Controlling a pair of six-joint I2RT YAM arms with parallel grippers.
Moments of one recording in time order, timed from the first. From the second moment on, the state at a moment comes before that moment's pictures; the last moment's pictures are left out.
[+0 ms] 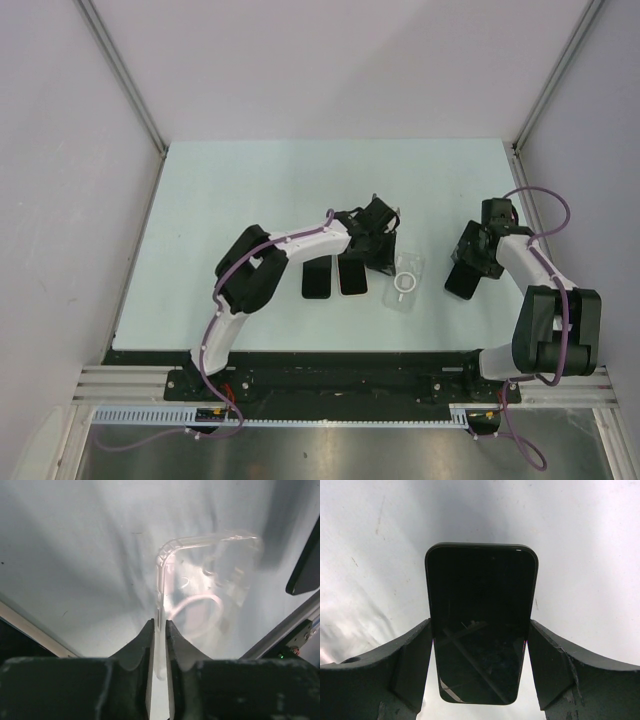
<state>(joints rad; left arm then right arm) -0.89 2.19 1.68 -0.47 0.26 -0.66 -0.08 1.41 0.87 -0.57 0.11 0.41</state>
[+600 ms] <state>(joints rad) -0.85 1.91 1.50 -0.44 0.25 -0.61 0.25 1.33 0.87 -0.54 0.04 0.52</state>
